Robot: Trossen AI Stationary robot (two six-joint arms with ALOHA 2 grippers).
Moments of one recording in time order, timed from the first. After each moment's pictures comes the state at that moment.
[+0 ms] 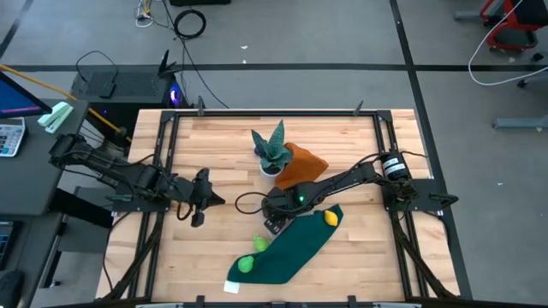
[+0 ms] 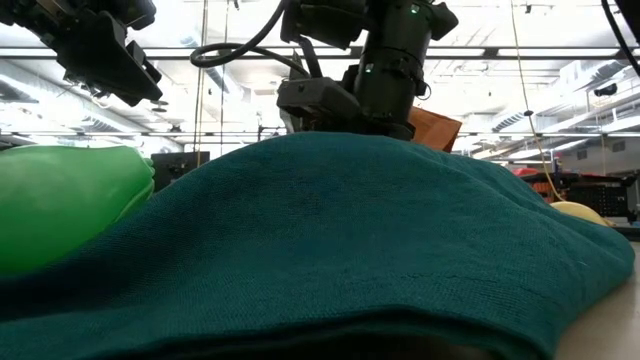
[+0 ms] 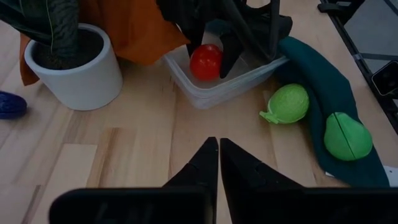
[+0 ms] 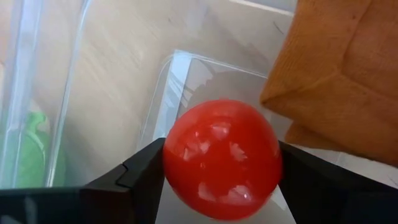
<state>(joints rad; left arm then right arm) -0.34 0.82 0.51 -0.29 -0.24 -0.29 0.19 2.05 1.50 -0.68 0.04 0.91</state>
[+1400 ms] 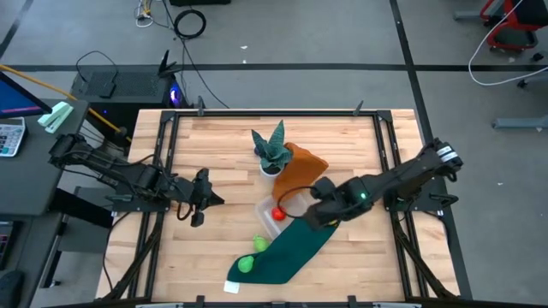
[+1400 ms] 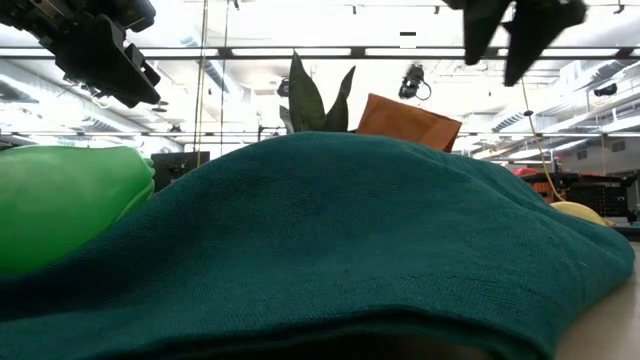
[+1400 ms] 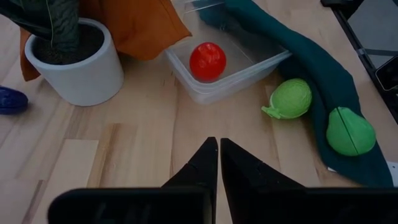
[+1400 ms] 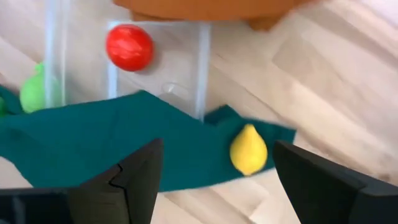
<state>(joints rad) -0.34 0.82 0.51 -0.31 -0.24 -0.29 0.40 1.60 1.47 -1.24 0.23 1.36</state>
